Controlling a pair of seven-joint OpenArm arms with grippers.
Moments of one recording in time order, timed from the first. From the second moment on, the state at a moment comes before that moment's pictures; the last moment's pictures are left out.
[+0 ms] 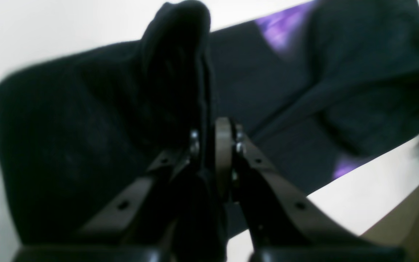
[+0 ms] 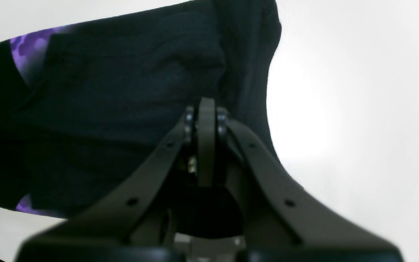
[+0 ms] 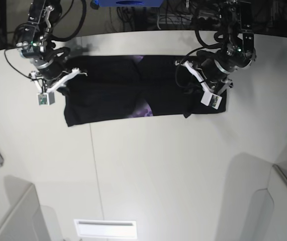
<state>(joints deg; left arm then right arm) 19.9 -9.8 -5.4 109.1 -28.0 -20.1 50.9 -20.1 0.1 18.5 108.5 16.7 19.3 -47.5</state>
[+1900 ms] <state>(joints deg) 17.5 -7.8 -3.2 109.0 -28.0 -16.1 50.7 -18.6 0.1 18.7 108.5 16.7 19.3 -53.3</state>
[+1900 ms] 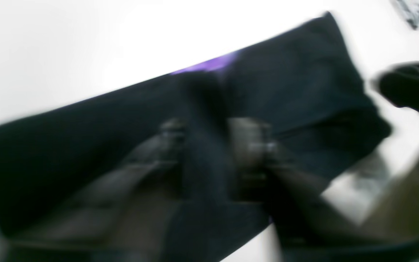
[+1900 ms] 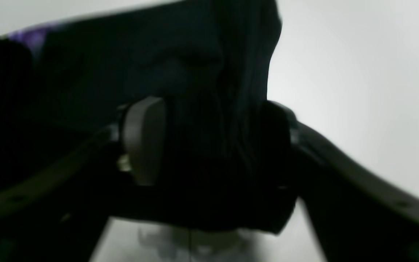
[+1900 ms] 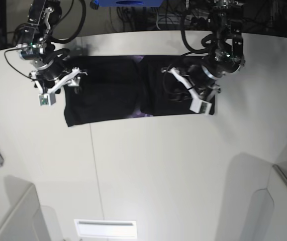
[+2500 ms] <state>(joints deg) 25.3 -15.3 -29.9 96.4 -25.1 -26.6 41.1 -6.1 5.3 30.2 91.7 36.8 19.3 -69.2</state>
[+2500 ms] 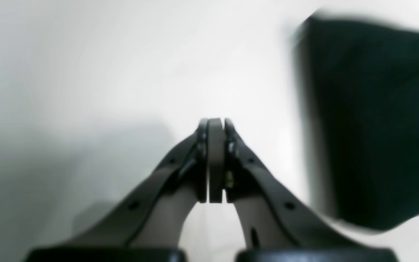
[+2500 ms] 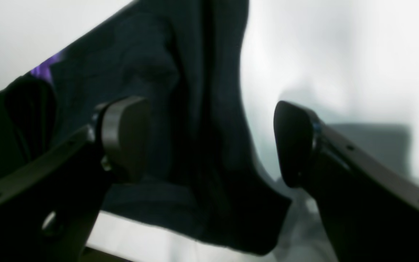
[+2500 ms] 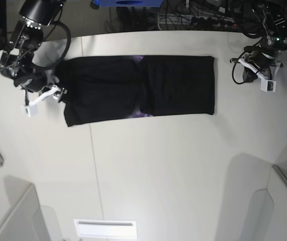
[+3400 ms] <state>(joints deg) 20.5 -13.8 -19.1 90.6 -19.3 -30.0 33.7 -7.9 5.2 25.7 85.8 41.0 24.2 -66.5</state>
